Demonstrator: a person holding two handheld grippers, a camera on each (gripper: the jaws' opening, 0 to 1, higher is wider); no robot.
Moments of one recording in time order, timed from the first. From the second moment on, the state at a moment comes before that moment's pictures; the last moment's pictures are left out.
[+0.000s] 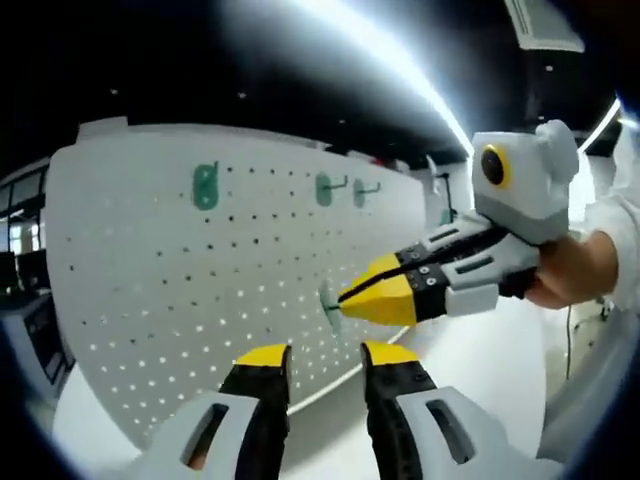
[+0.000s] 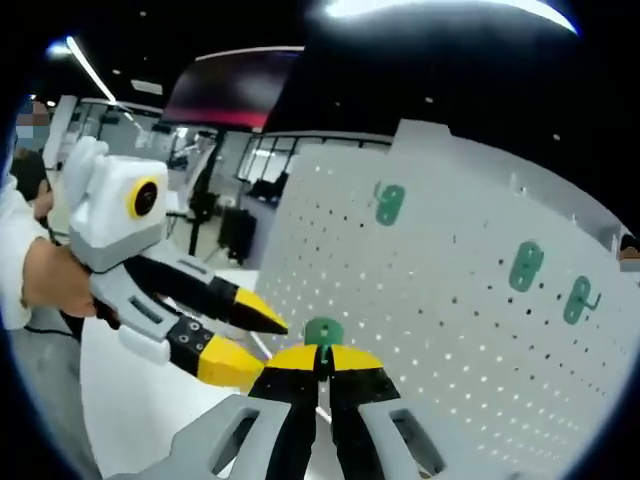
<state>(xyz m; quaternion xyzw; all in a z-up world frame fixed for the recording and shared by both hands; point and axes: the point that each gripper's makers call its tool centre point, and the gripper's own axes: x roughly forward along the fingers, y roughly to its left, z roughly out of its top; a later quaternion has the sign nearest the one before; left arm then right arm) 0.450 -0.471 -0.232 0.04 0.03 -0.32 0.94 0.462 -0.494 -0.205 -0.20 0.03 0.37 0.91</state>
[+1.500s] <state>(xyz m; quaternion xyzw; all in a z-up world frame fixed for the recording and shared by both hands) 0.451 -0.472 -0.229 0.03 0.04 -0.32 0.94 0.546 -0.520 -0.103 -0.10 -0.04 0.22 0.97</state>
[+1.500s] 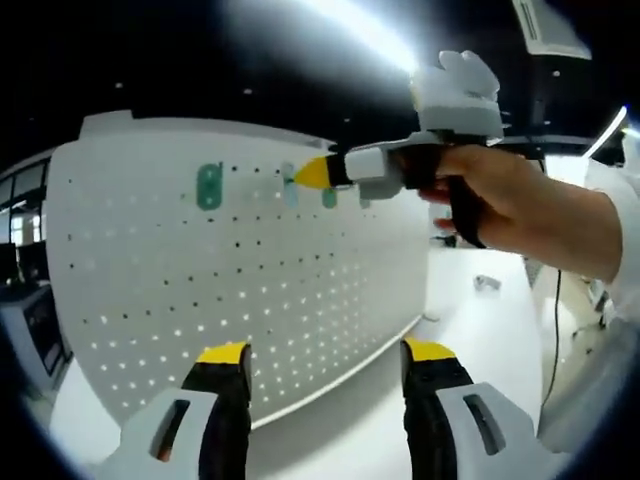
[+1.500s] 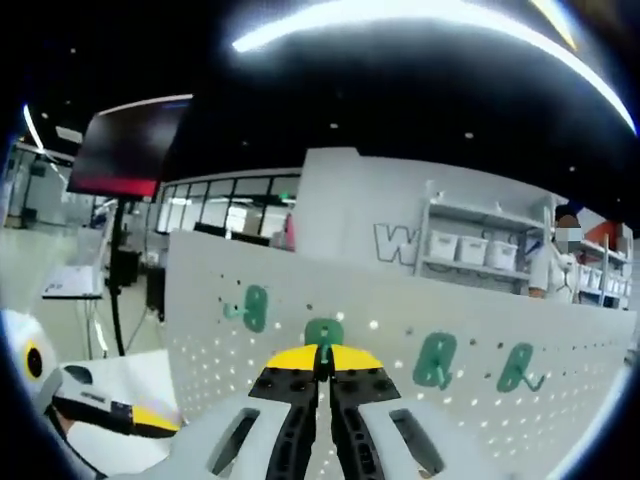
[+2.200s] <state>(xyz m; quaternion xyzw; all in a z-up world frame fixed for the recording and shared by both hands) 0.449 -0.474 -0.228 0.03 0.04 -0.33 0.94 0.562 -0.520 -0.100 -0.09 -0.04 0.20 0.97</state>
